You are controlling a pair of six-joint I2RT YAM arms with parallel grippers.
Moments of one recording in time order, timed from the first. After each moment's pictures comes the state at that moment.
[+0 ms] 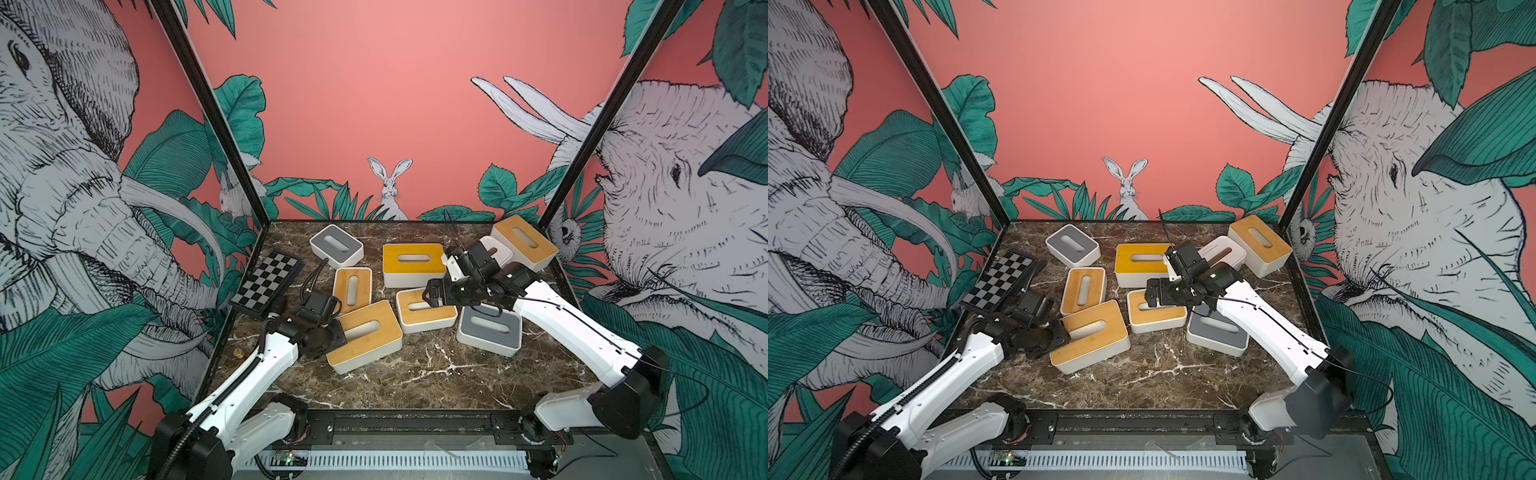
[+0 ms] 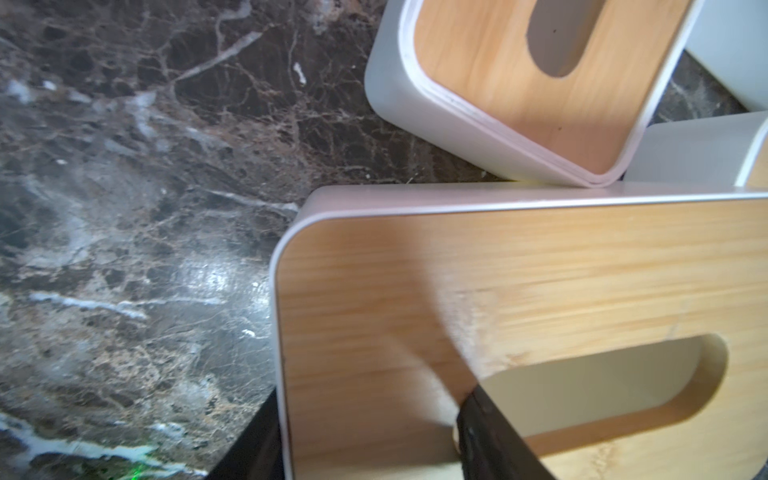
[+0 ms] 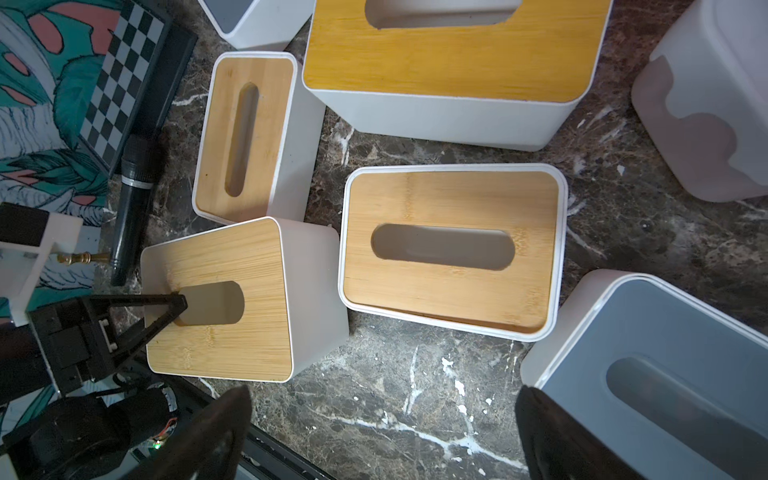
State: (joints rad) left arm -0.45 1.02 0.72 -0.89 0.06 -0.82; right arm 0.67 1.40 1.33 -0.89 -0.12 0.51
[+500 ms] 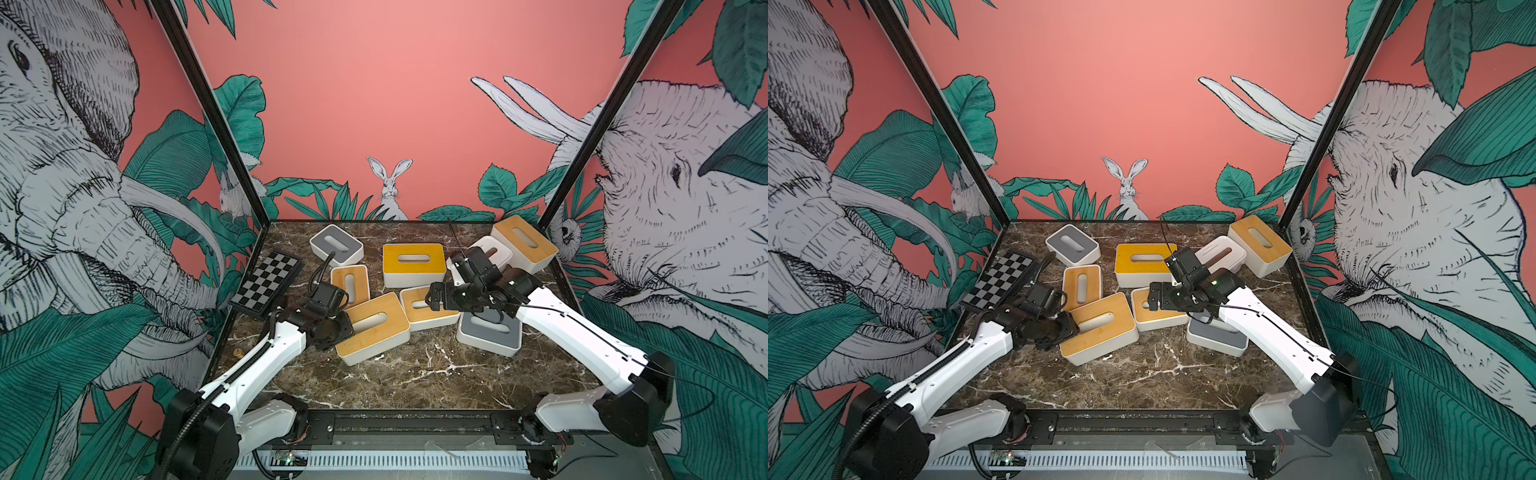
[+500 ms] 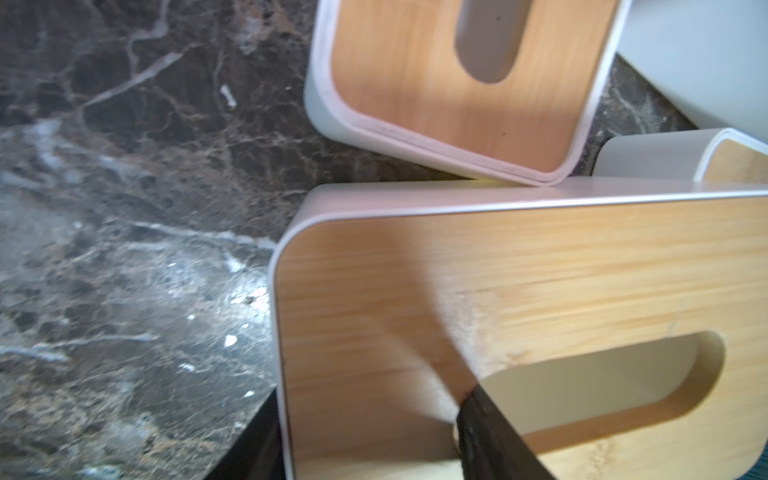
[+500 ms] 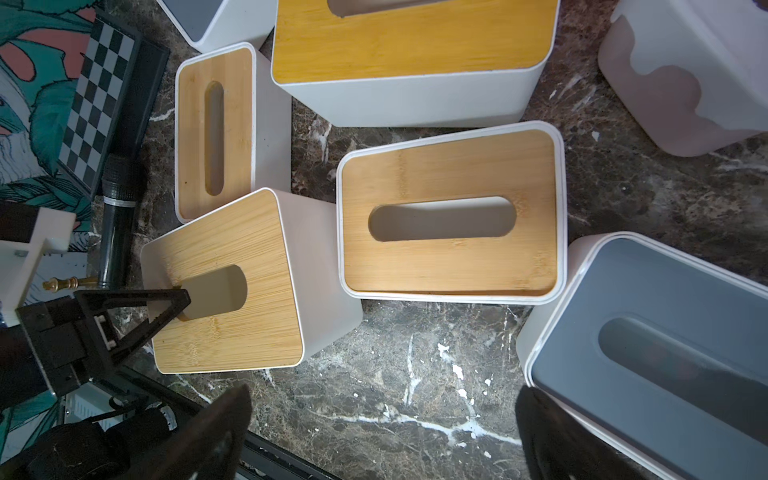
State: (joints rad) left arm -0.48 1.13 0.77 -0.80 0.09 -0.85; right arm 0.69 1.35 1.28 -0.90 -0.05 0.60
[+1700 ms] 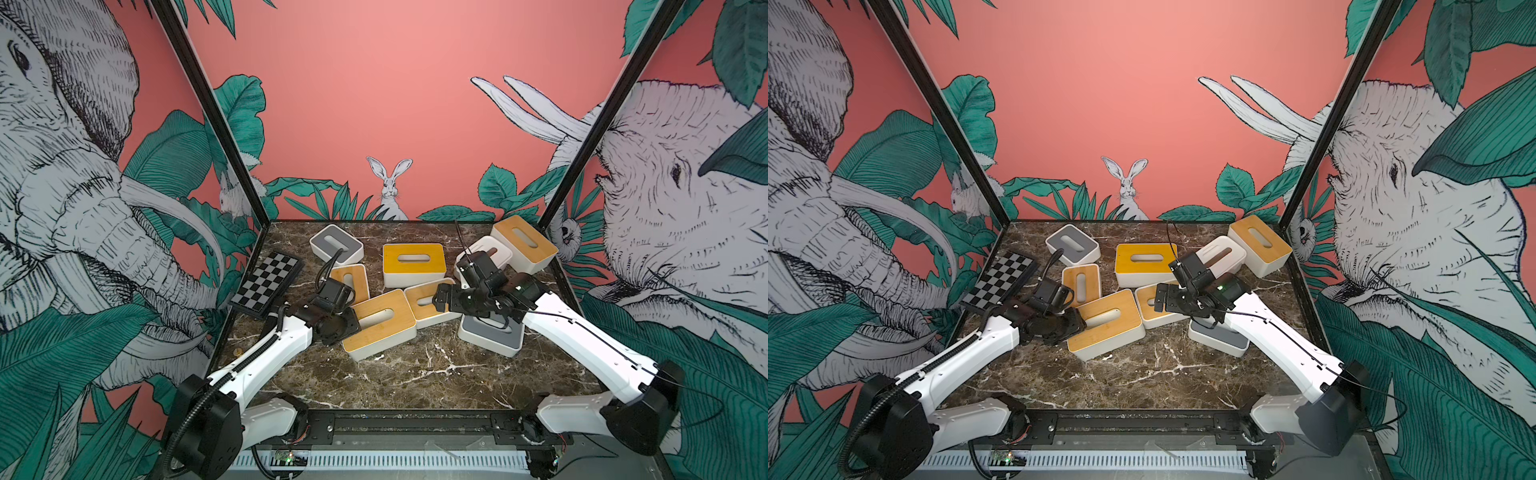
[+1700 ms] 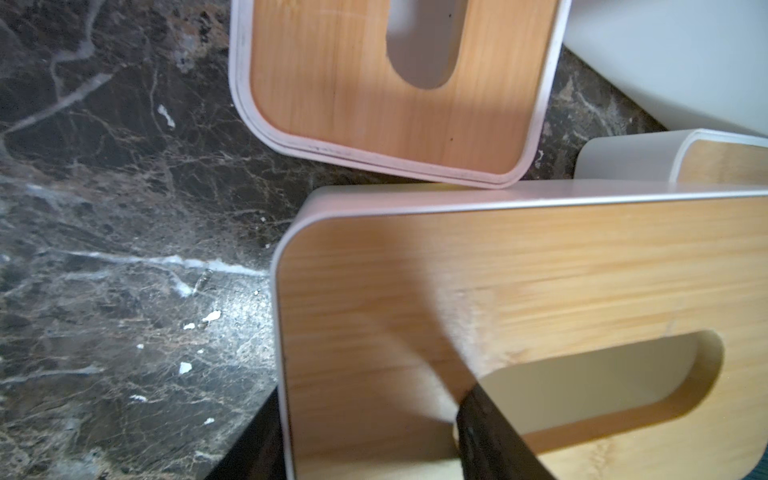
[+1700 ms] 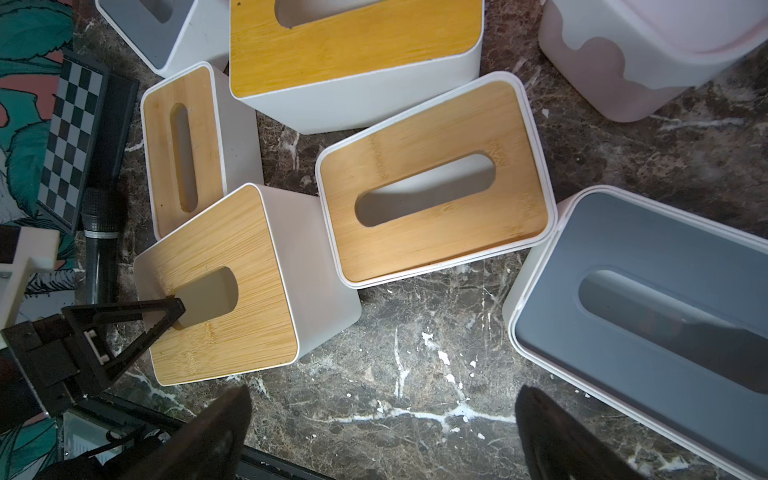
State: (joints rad) left arm -0.51 1.18 0.79 -0.75 0.09 -0.86; right arm 0.69 1.30 1.24 -0.93 0.01 0.70
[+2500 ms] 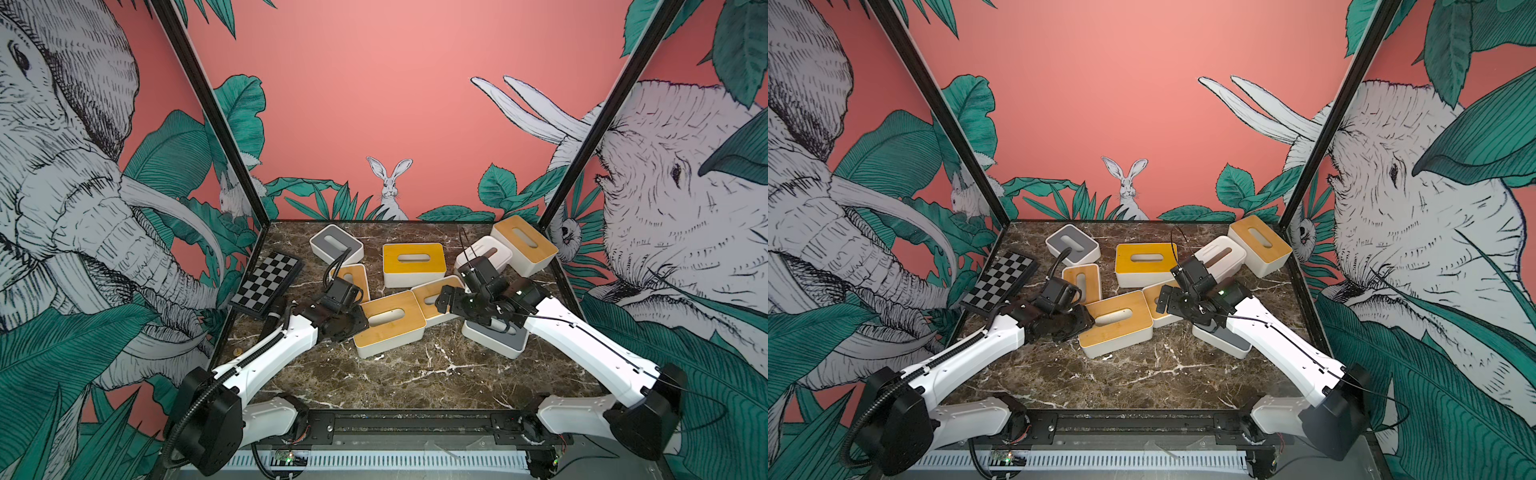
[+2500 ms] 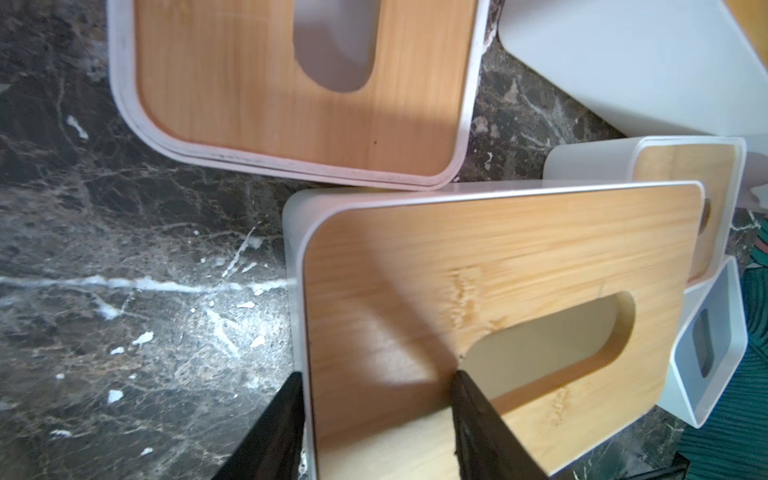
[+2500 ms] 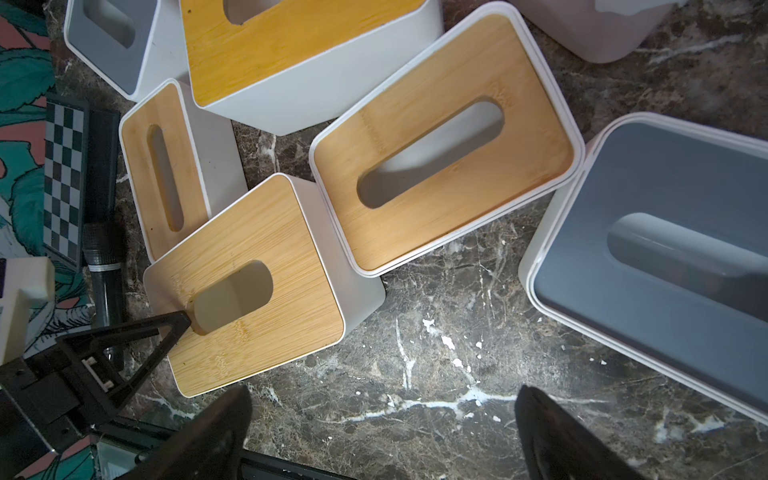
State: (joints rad) left arm -0.57 1.20 0.80 -0.67 0.09 -0.90; right arm 0.69 1.28 1.18 -0.92 0.02 0.85
